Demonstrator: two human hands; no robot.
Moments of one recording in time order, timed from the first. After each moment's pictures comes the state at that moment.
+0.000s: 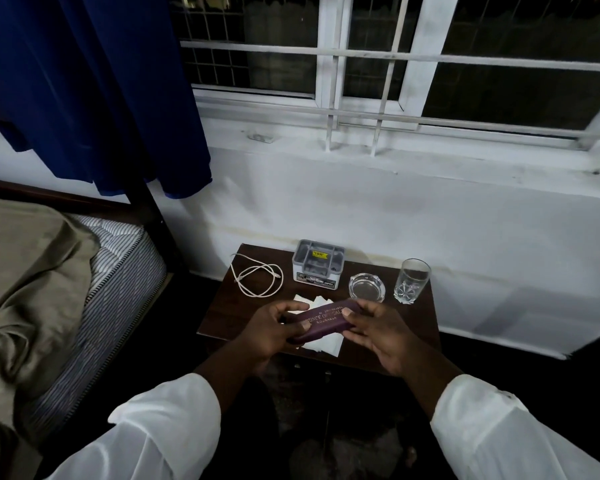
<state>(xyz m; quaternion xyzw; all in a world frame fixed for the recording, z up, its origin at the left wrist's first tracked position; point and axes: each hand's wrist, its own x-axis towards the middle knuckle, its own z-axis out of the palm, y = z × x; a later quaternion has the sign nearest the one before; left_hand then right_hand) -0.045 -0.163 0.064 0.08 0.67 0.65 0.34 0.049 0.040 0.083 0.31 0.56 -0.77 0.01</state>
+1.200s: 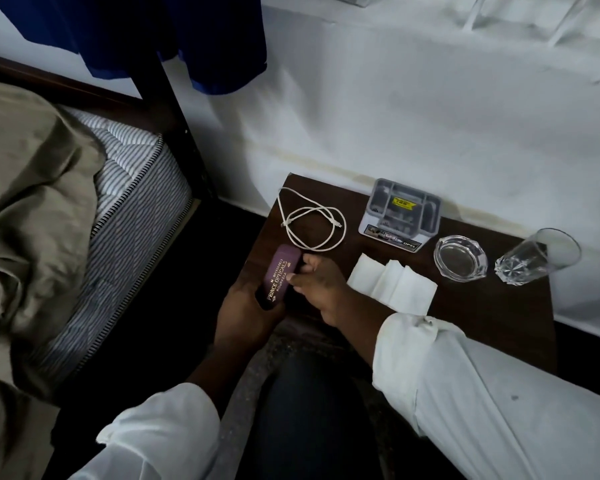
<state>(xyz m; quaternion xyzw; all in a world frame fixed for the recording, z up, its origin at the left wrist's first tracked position) -0.124 -0.275 -0.057 0.06 0.93 0.35 0.07 -0.136 -0.121 -0.044 0.26 0.68 -0.68 0.13</state>
